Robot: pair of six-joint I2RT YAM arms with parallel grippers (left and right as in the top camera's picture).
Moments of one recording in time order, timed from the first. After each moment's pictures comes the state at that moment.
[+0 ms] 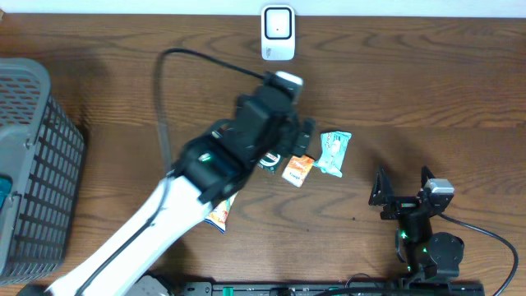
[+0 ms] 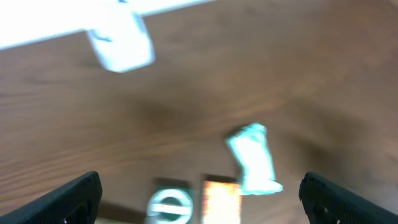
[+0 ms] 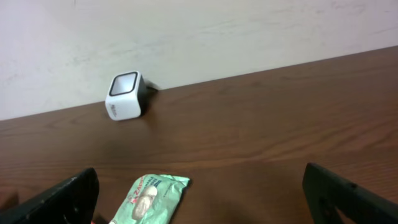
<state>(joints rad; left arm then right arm) -0.73 1.38 1.31 -0.59 -0.14 -0.26 -0.02 0.01 0.01 -0.06 -0.10 0.23</state>
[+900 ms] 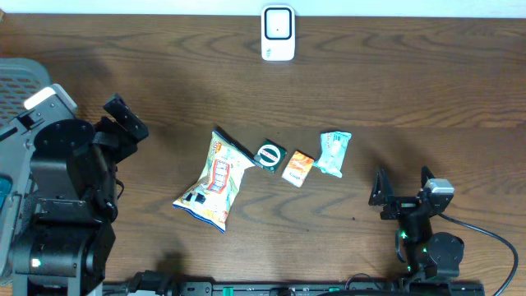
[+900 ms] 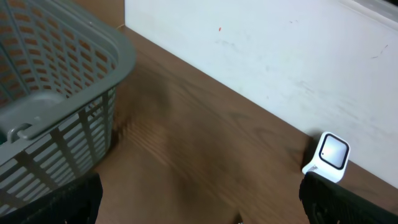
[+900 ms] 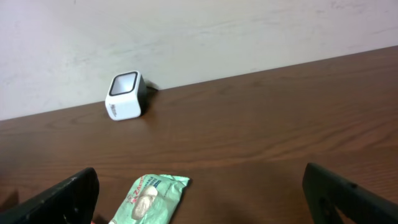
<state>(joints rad) -0.09 0.90 1.31 -0.89 -0.37 -0.52 -0.02 0.01 0.01 -0.06 -0.10 0.23</state>
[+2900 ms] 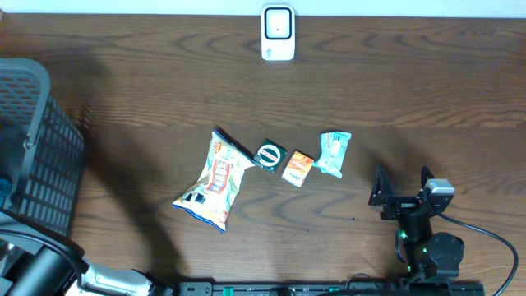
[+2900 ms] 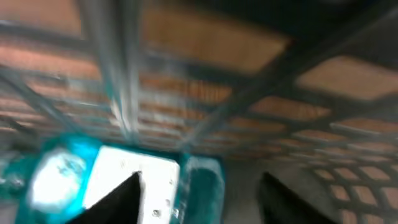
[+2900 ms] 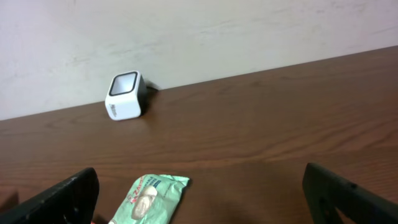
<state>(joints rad) 1.01 1.81 1.30 -0.32 -0.19 -0.62 -0.02 0.01 0.01 -0.06 -0.10 0.23</state>
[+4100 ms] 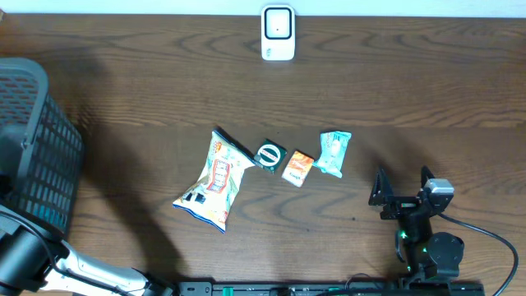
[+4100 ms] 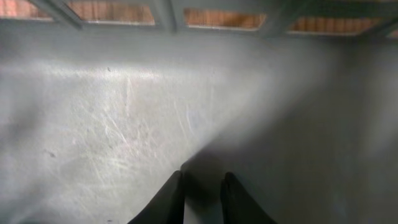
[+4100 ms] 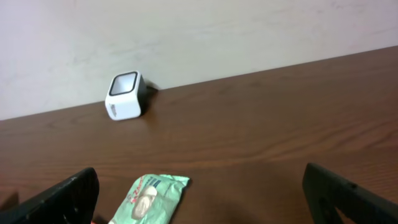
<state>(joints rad) 1.01 2.00 1.35 -0.59 -0.15 -0.54 -0.02 0.01 0.01 -0.06 -0.10 0.23</state>
